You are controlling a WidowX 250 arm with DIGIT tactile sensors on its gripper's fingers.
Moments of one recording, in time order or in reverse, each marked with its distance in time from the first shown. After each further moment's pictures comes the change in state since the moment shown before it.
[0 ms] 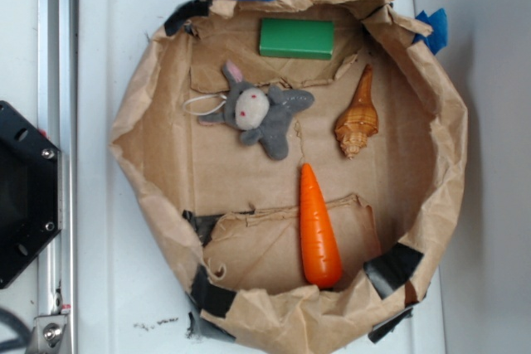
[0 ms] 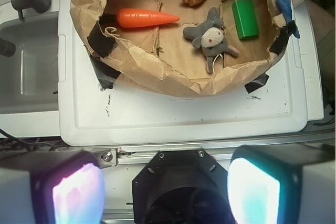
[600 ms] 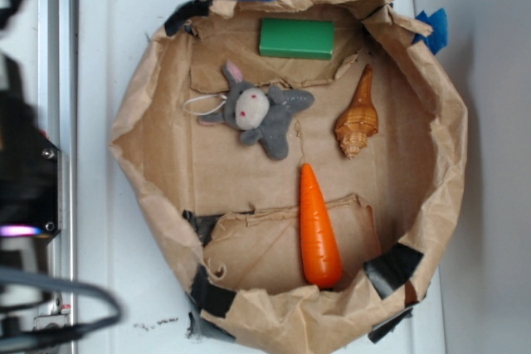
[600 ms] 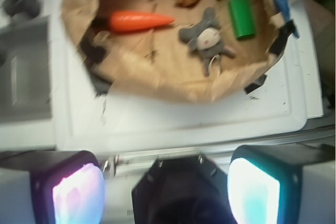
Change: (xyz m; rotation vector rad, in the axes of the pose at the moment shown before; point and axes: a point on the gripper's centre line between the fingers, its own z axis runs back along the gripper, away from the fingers) arm 0.031 -0.003 -0.018 0.043 0.033 0.073
